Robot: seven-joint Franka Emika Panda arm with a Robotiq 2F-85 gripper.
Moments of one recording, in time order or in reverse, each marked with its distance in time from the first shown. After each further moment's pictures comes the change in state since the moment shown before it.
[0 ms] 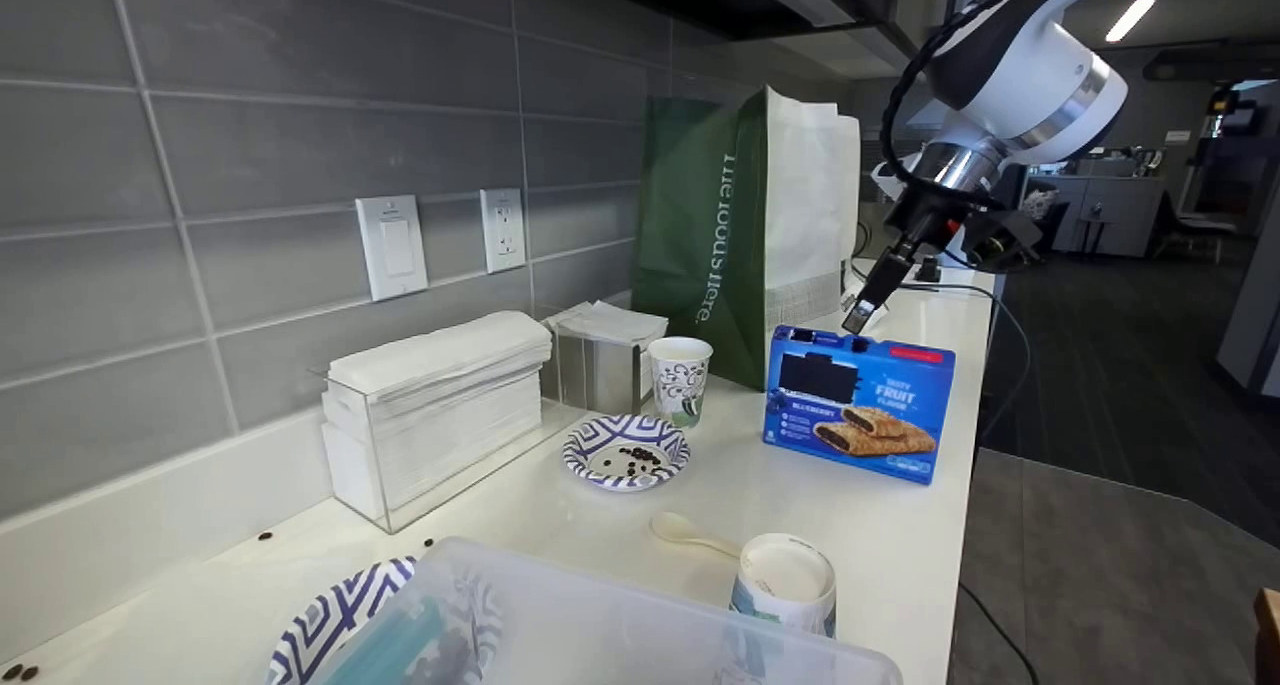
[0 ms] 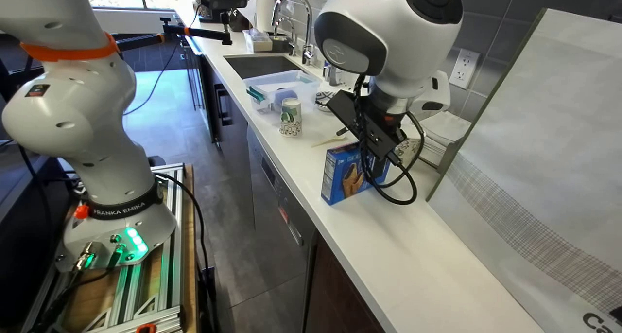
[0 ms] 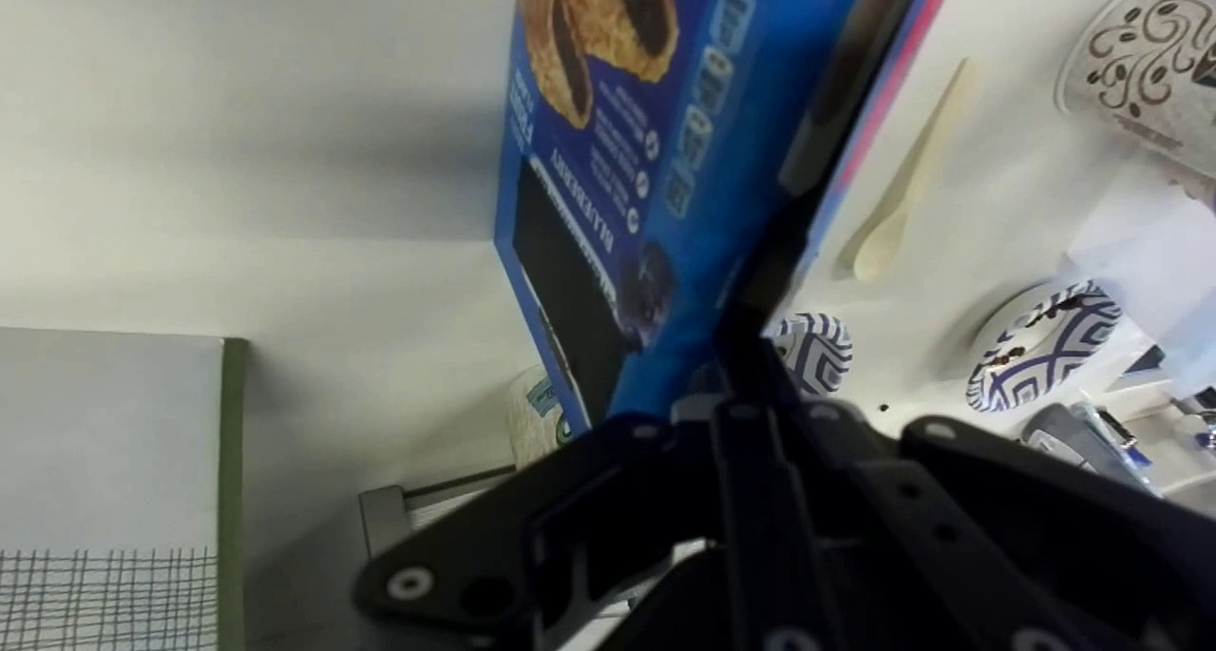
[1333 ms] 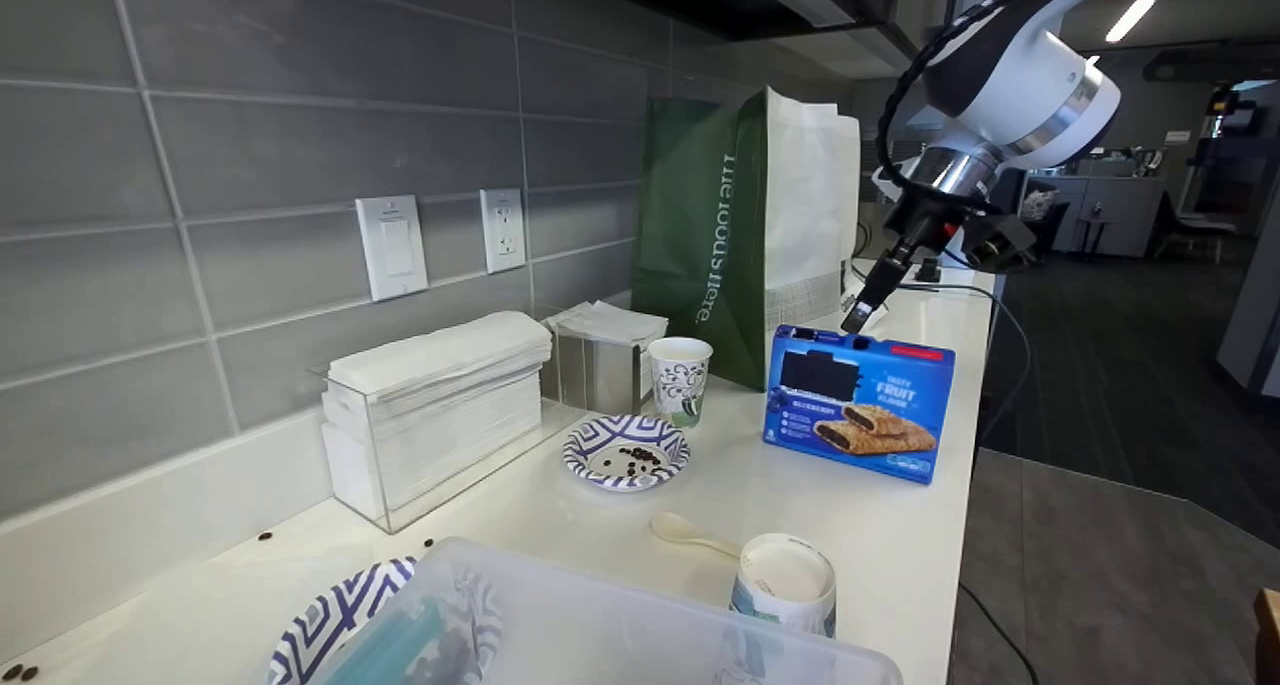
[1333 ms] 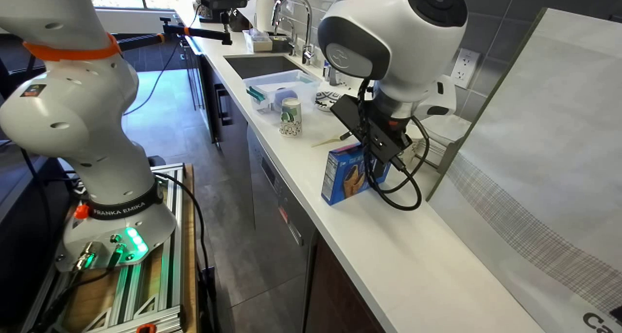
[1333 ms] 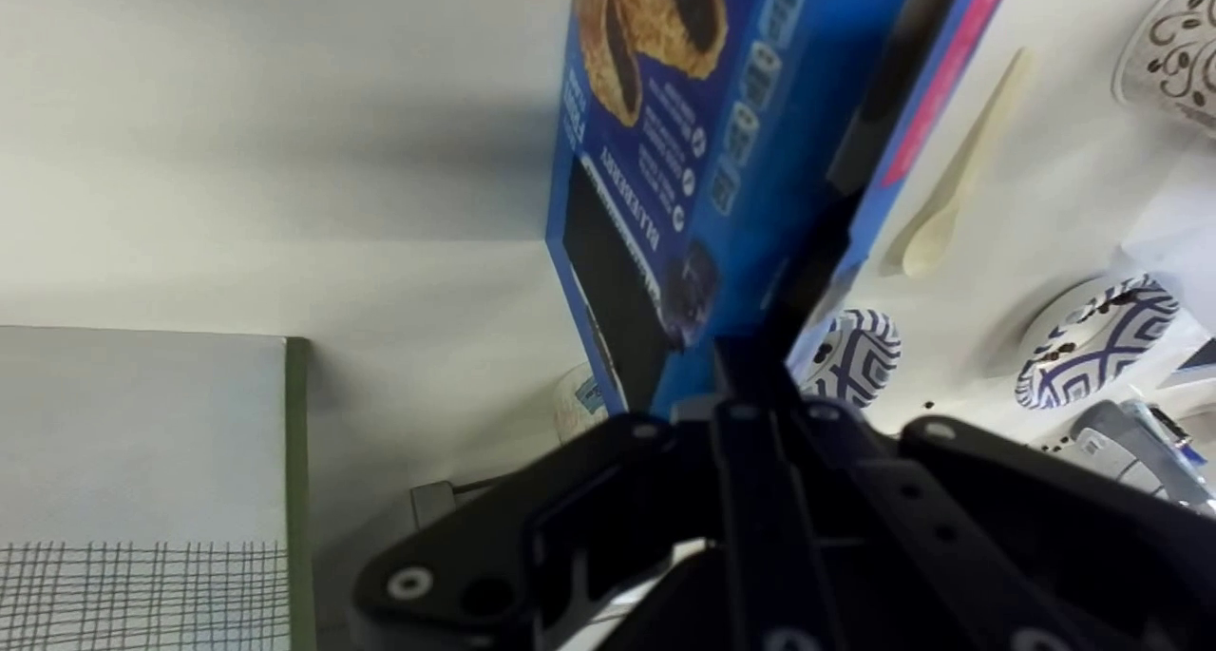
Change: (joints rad) arm -0.043 0.024 0.034 0.012 -0.002 0.035 0.007
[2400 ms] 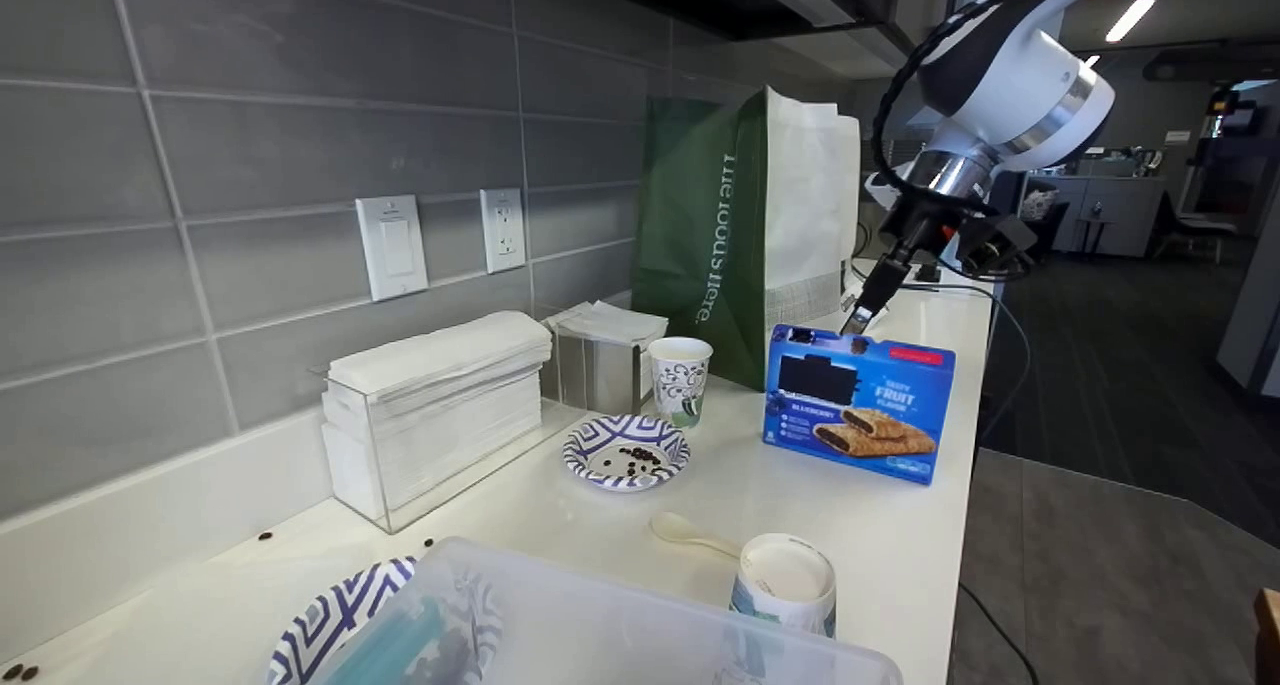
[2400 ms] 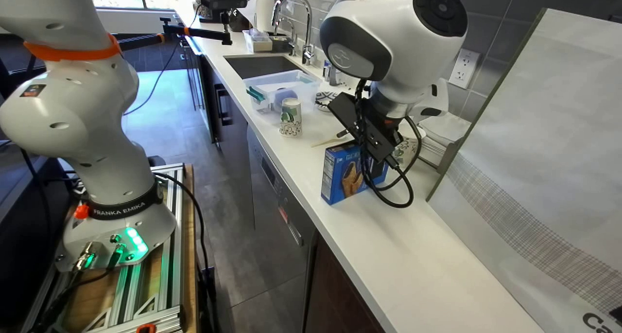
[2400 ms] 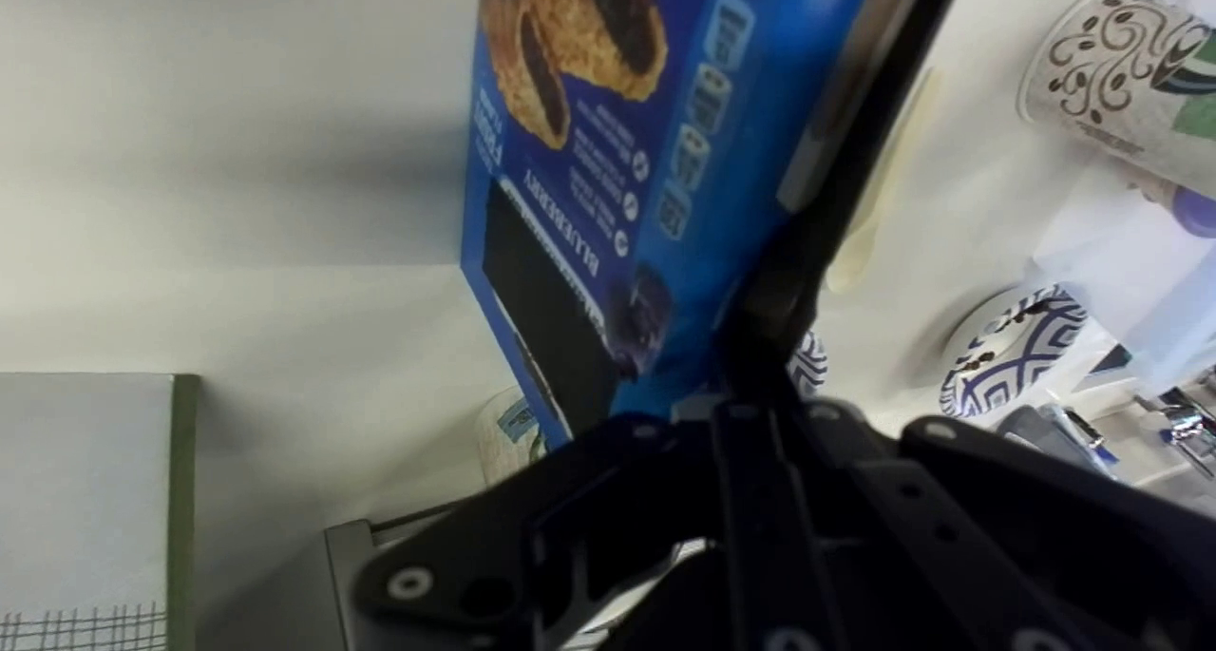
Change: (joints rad) arm -0.005 0.008 0.012 0.010 0.017 -0.088 -0.007
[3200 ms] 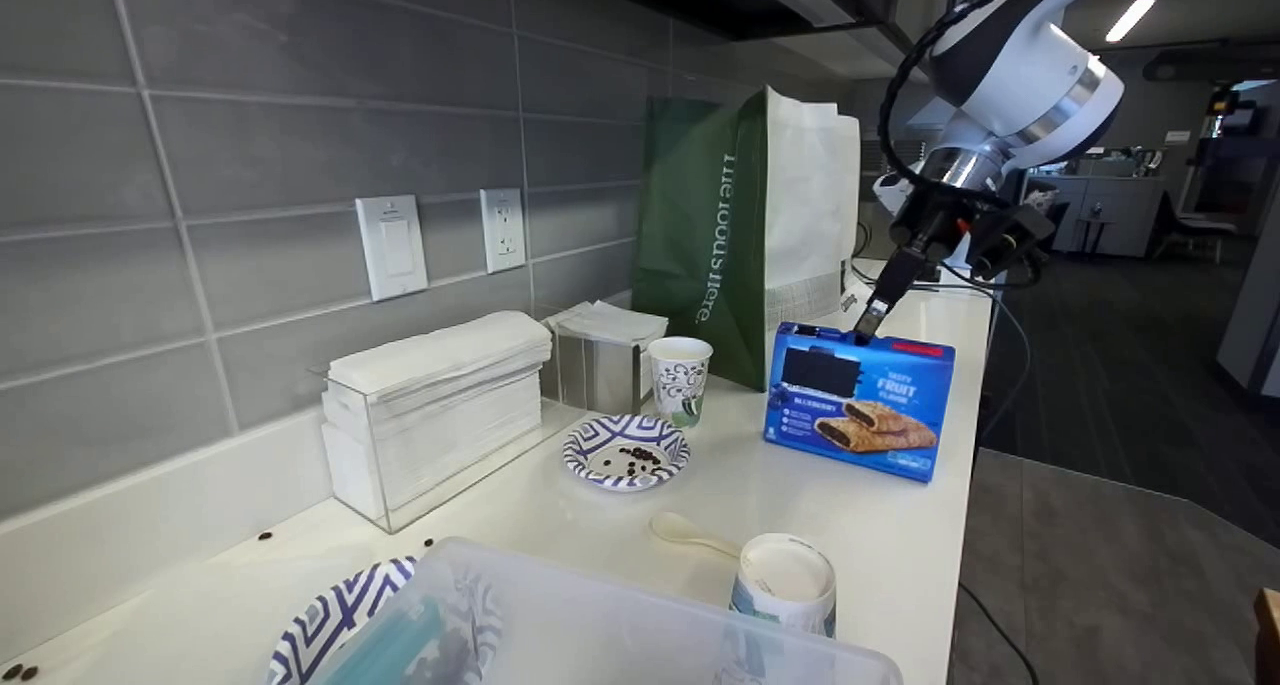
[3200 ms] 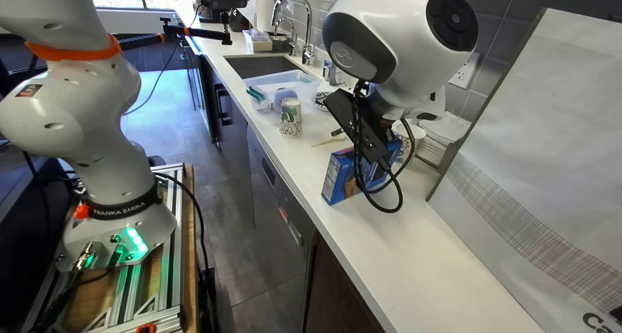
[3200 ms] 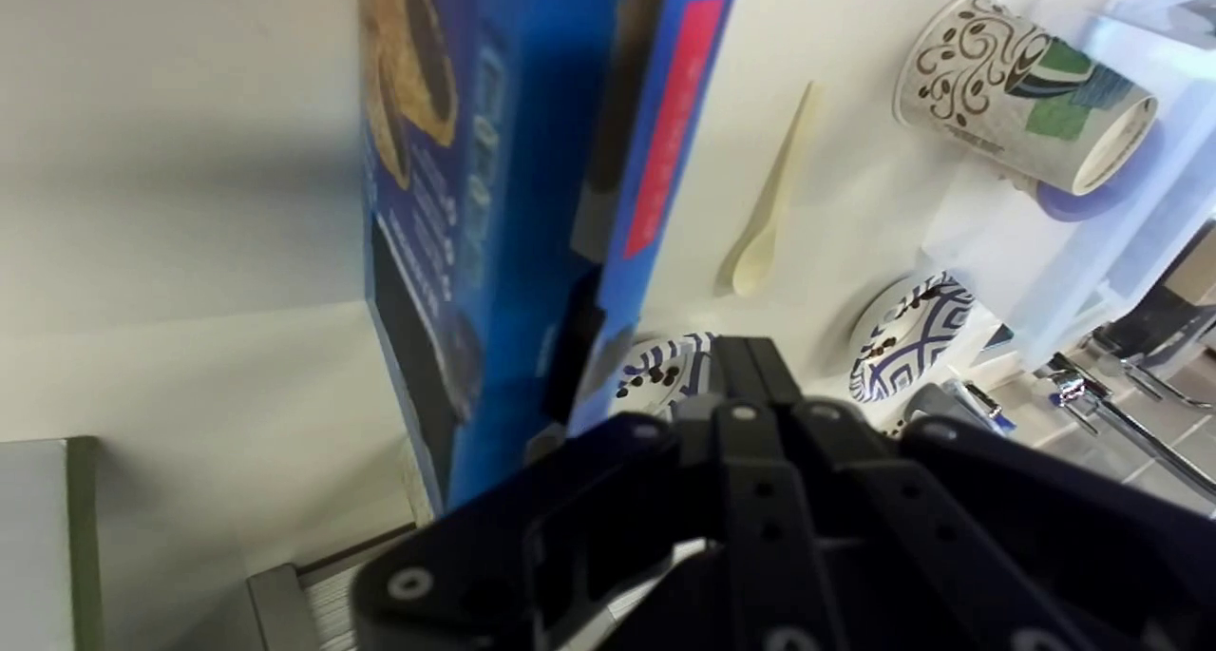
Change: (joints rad) arm -0.042 0.001 -0.004 0.020 0.030 -0.155 -0.007
